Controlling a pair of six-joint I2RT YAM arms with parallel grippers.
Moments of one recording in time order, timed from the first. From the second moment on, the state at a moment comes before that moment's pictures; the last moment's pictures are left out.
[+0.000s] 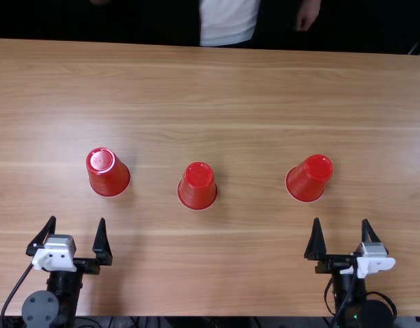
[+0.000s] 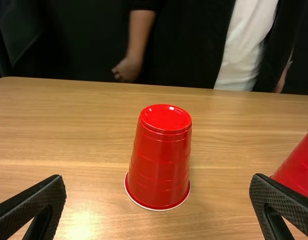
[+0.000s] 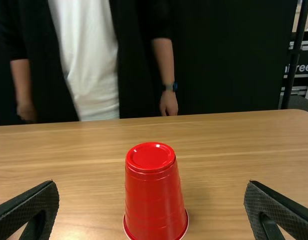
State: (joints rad) left arm 0.00 0.01 0.02 -0.06 0.06 -0.11; right arm -0.09 0.01 0.02 0.05 -0.10 0.03
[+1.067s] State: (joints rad) left arm 0.00 0.47 0.76 -0.55 0.06 -0.11; right arm -0.09 0.45 0.61 -0.27 -0.12 -0.10
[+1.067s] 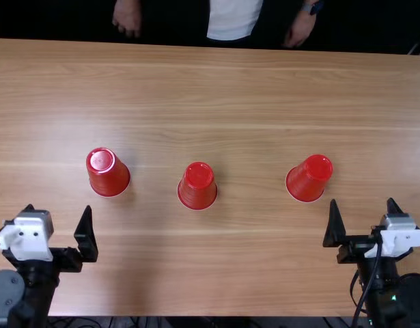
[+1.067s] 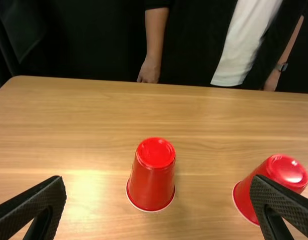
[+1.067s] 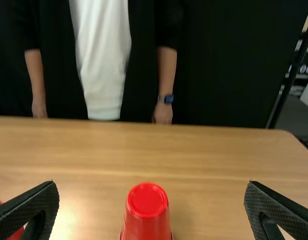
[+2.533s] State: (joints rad) left arm 0.05 1.12 1.31 -1.26 0.03 -0.09; right arm -0.09 1.20 1.21 -1.02 -0.12 -0.15
